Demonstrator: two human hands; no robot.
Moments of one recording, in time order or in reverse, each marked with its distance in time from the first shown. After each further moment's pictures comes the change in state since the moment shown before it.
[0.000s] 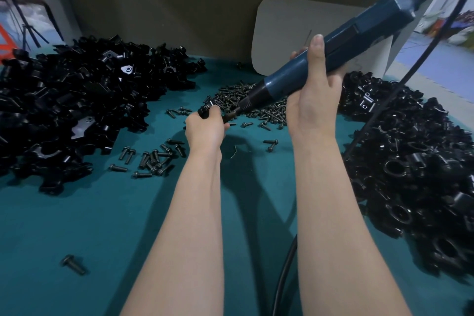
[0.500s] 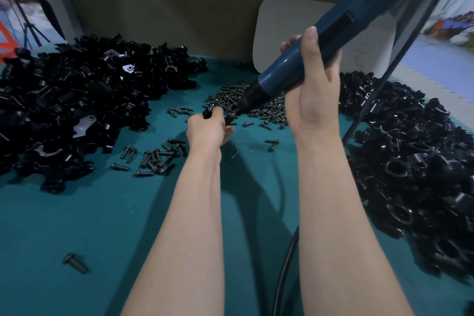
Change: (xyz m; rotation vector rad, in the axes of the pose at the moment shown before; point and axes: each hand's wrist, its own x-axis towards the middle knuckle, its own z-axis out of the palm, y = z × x) left_hand 0.007 -0.003 0.000 0.012 -0.026 -0.077; right_hand -0.004 -0.005 0.002 -0.021 -0.218 0.020
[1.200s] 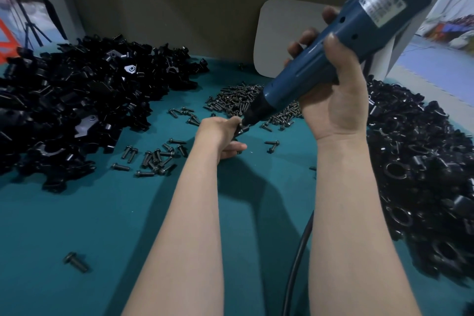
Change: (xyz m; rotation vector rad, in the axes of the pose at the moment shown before) left_hand -0.018 0.009 -0.005 0.270 -0.243 -0.053; right_hand -0.002 -0.026 -0.014 0.162 -0.248 0.032
